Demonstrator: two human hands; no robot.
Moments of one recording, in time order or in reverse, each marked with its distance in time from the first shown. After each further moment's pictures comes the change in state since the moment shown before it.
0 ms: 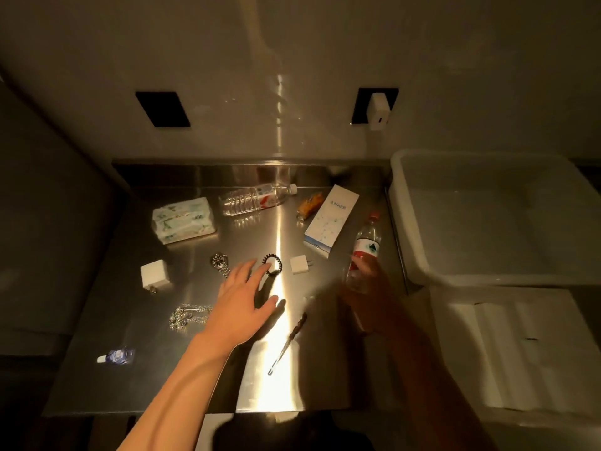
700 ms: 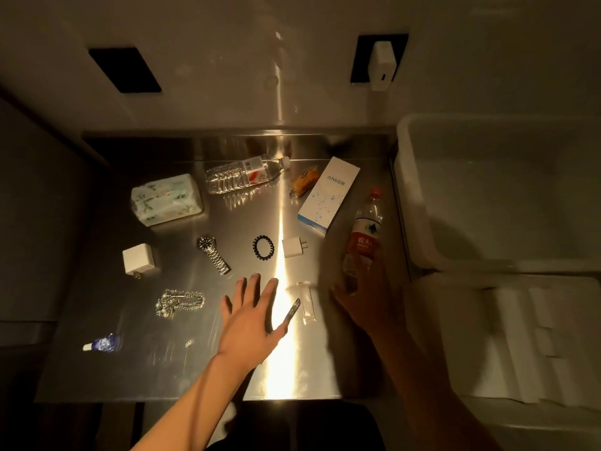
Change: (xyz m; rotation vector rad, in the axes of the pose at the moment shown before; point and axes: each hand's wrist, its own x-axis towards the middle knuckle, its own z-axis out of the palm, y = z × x) left_hand -0.025 -0.003 0.097 0.253 -0.100 -0.113; right_hand 0.012 0.065 0.052 -0.237 0.188 -0.060
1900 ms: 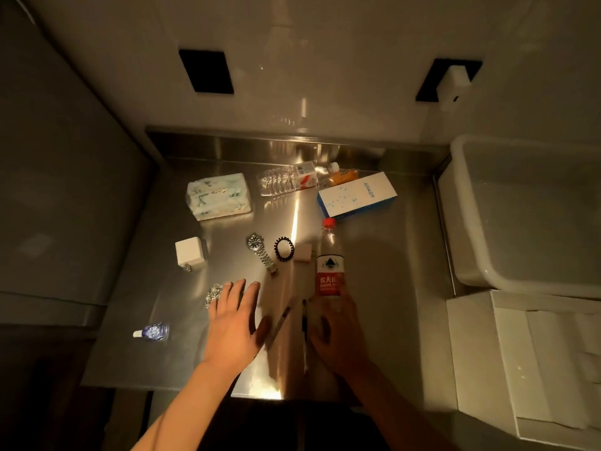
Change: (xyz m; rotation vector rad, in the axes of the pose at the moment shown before) left_hand -0.032 -0.121 -0.029 -0.083 0.157 -0.060; right_hand -0.066 -0.113 0.088 0.187 -0.093 -0.187
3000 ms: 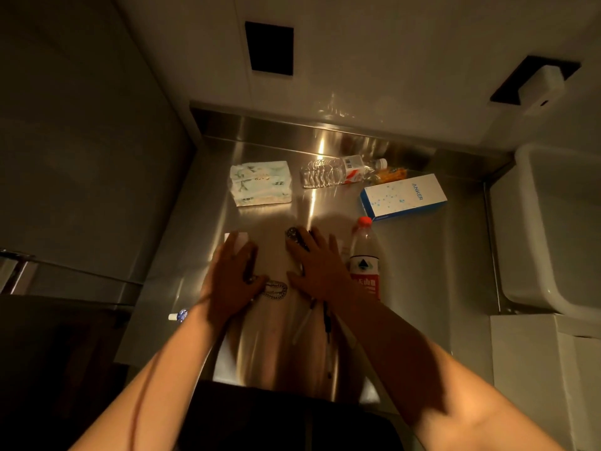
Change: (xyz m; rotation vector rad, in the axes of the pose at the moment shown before) left_hand 0.068 -0.094 -0.040 -0.204 0.045 -0.094; right_hand 0.156 -0.086 0.056 -0.490 -0.452 -0.251
